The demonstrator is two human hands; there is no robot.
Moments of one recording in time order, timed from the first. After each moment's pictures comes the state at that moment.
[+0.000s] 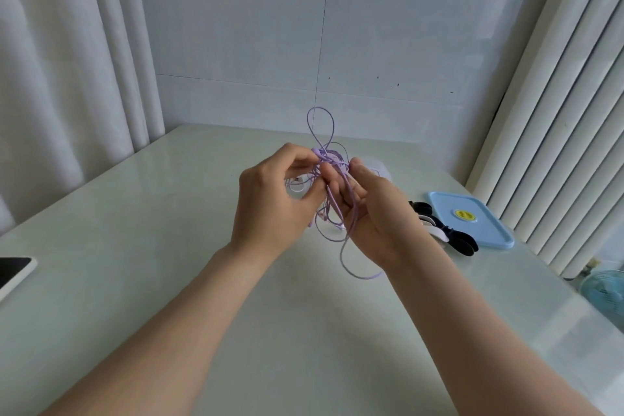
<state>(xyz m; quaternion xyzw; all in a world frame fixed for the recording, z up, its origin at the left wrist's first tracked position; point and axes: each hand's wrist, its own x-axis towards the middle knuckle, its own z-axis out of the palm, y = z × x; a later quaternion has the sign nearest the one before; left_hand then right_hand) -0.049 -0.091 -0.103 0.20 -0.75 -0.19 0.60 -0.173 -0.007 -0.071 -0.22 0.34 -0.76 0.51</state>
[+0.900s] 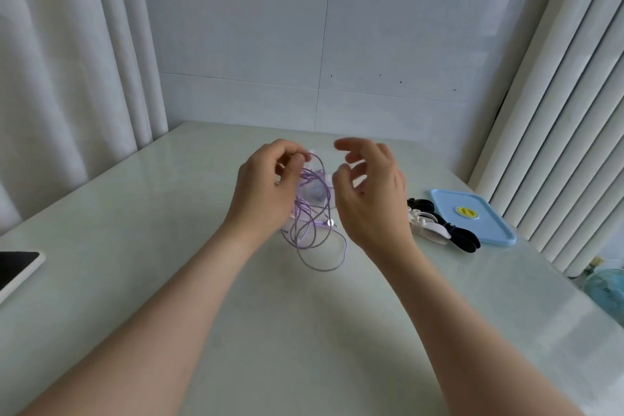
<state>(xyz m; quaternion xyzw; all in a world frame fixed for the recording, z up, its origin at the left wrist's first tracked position) -0.043 -0.114 -0.099 0.26 -0.76 -0.27 0.53 -0.168 -0.014 -0.086 -0.52 0.65 -0.55 -0.10</state>
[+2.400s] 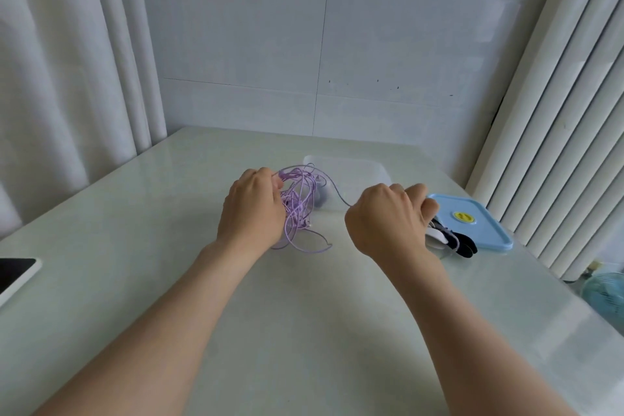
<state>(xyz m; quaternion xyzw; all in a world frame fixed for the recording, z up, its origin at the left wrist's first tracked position) -0.040 -0.134 -0.128 0.43 -0.80 -0.10 0.40 -0.181 -0.005 -0.085 -0.40 0.89 -0.19 -0.07</state>
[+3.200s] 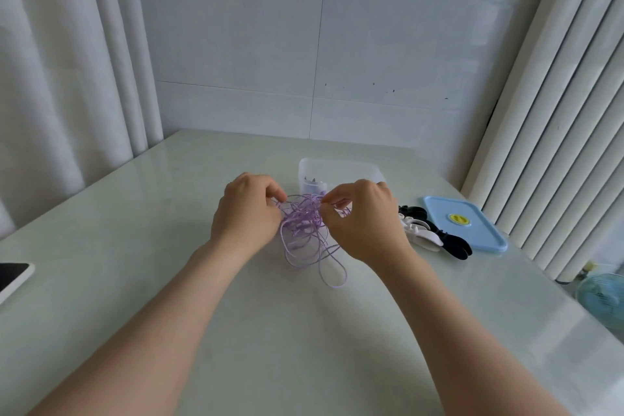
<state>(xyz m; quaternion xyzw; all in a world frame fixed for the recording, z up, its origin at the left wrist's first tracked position) -0.034 -0.121 -0.111 0.44 -0.79 -0.18 0.39 -0.191 -0.020 -0.103 -0.54 0.75 -0.36 -0.09</state>
